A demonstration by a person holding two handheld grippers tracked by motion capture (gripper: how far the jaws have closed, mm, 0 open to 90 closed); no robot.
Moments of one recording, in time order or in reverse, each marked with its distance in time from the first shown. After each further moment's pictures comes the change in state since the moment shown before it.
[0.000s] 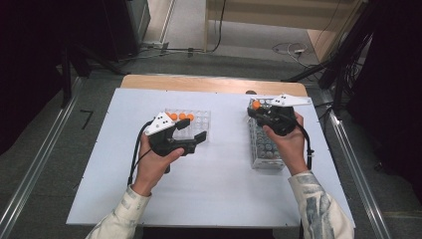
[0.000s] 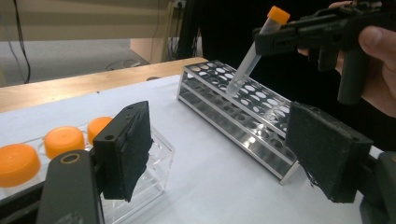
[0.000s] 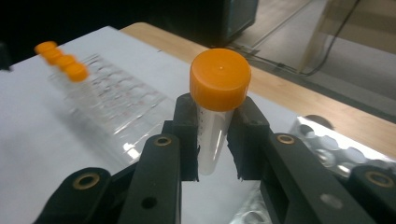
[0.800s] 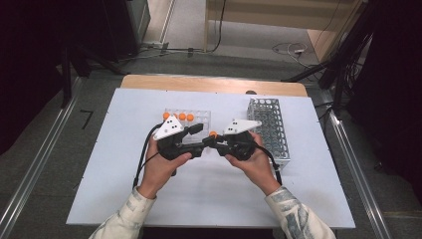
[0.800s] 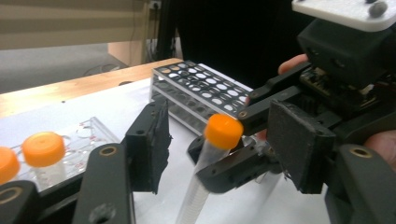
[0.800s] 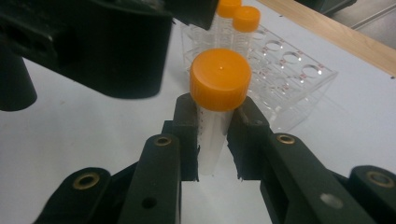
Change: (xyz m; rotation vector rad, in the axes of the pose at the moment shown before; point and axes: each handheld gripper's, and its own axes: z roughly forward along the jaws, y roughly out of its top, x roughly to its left) left arm -0.016 -0.002 0.009 0.005 -0.088 0.051; right arm 0.097 -0.019 0.042 0.112 0.263 -0.140
